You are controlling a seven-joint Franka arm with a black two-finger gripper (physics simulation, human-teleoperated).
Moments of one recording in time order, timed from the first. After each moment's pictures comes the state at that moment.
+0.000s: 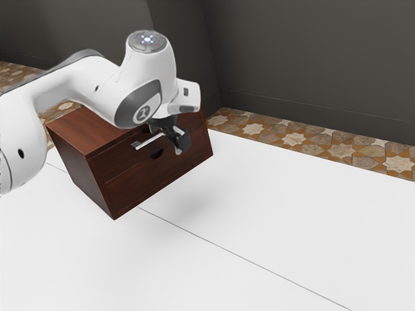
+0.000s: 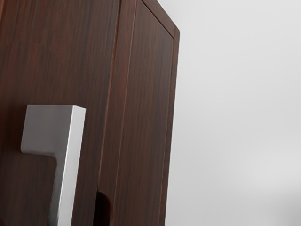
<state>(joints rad) 0.19 0.29 -0.06 -1.47 0.43 2.02 0.11</state>
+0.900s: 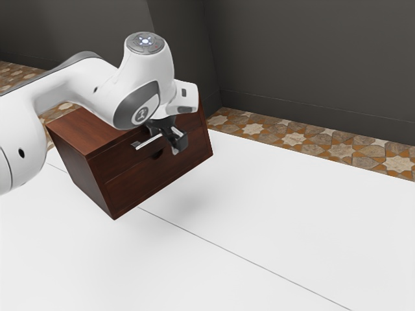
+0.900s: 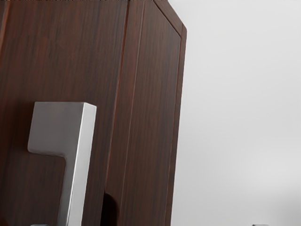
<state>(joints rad) 0.20 0.30 -0.06 -1.47 0.43 2.04 0.11</state>
